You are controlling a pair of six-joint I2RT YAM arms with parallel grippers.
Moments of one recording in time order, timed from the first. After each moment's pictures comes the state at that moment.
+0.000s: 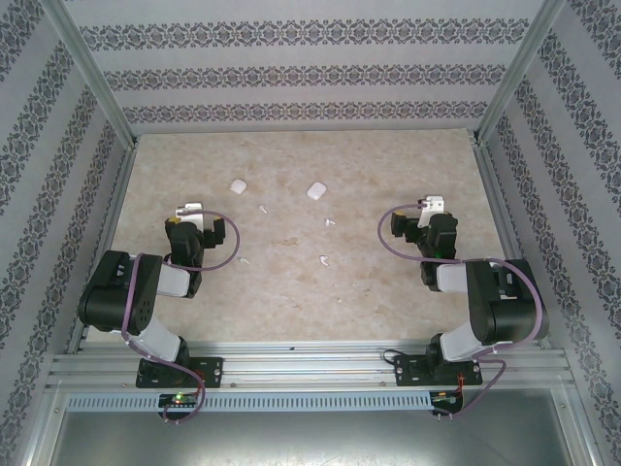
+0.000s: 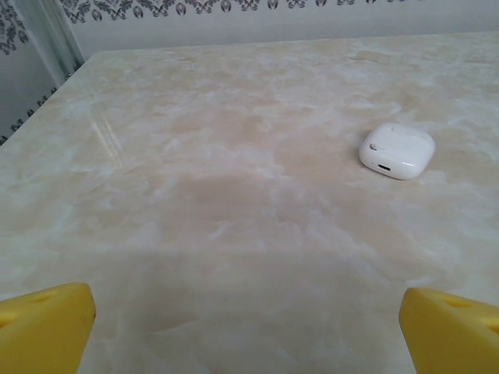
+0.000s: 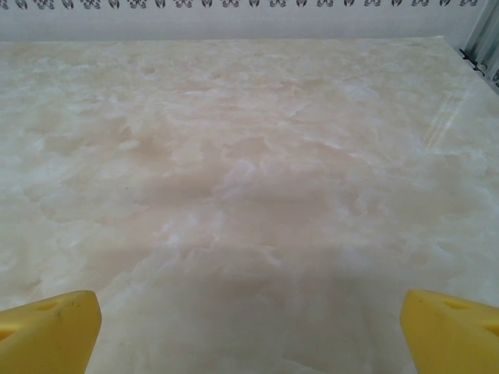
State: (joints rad) left arm -0.05 1.60 0.35 0.91 -0.24 0.00; right arm 0.01 1.50 0.39 0.74 -0.01 0.03
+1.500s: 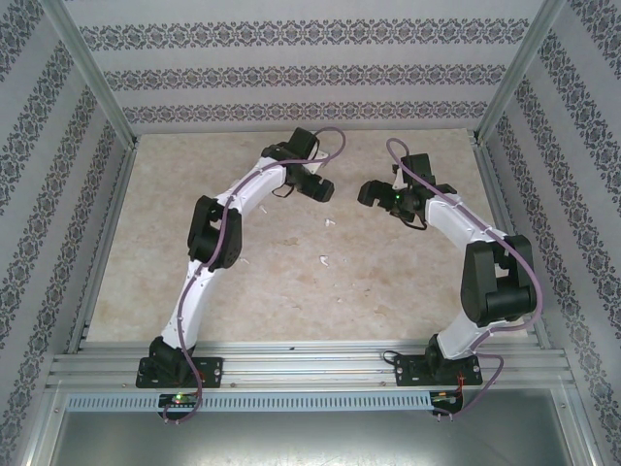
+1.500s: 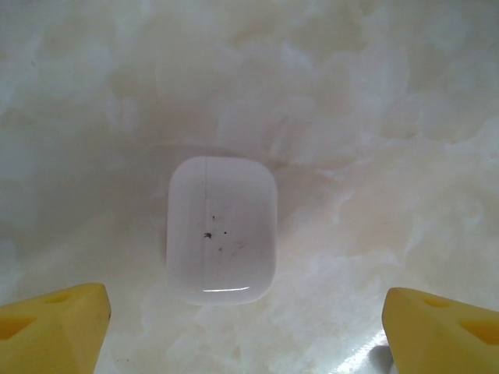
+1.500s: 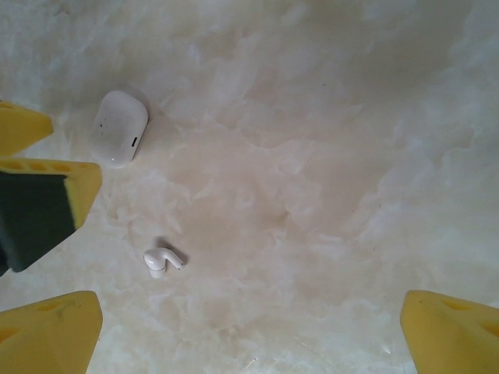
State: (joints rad) left arm -0.46 2.50 2.29 -0.87 0.17 0.02; right arm 0.15 1.64 1.13 -0.42 -0.28 0.48
